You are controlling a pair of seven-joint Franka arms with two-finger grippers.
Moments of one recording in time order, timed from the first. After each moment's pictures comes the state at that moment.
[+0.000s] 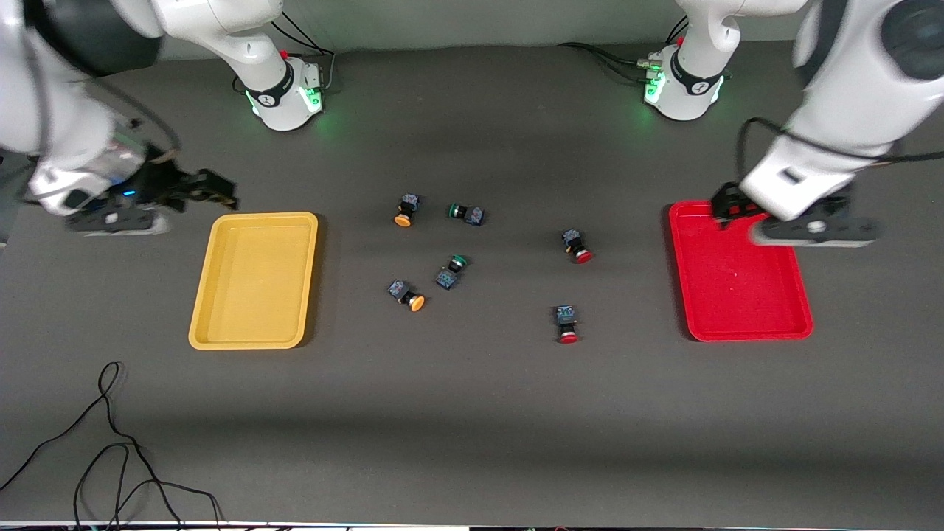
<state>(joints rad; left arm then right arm) -0.15 0.02 -0.17 -1.76 0.12 1.74 -0.29 0.28 -0.13 -0.05 -1.93 0.09 1.72 0.32</state>
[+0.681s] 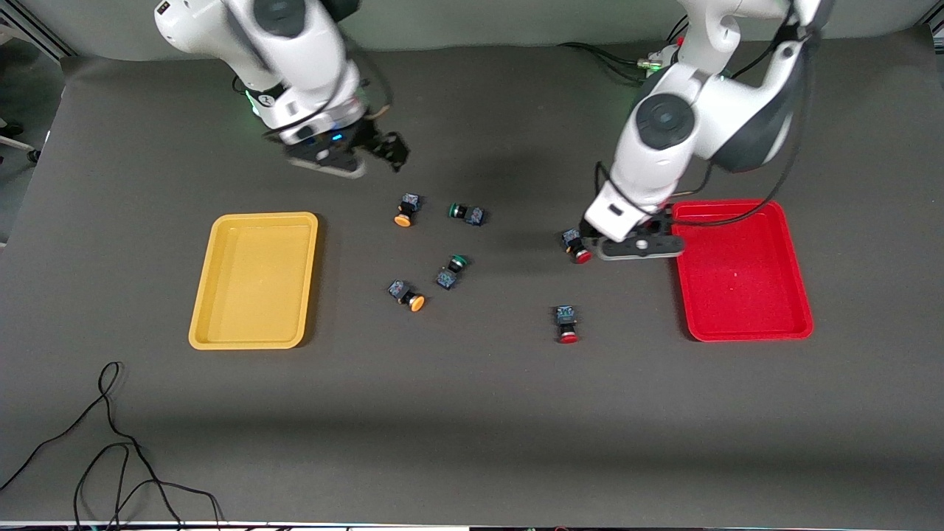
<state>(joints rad) -0.26 0.13 -0.29 -2.06 0.12 2.13 -0.65 0.81 -0.11 -0.04 -2.12 0.04 1.97 1.08</state>
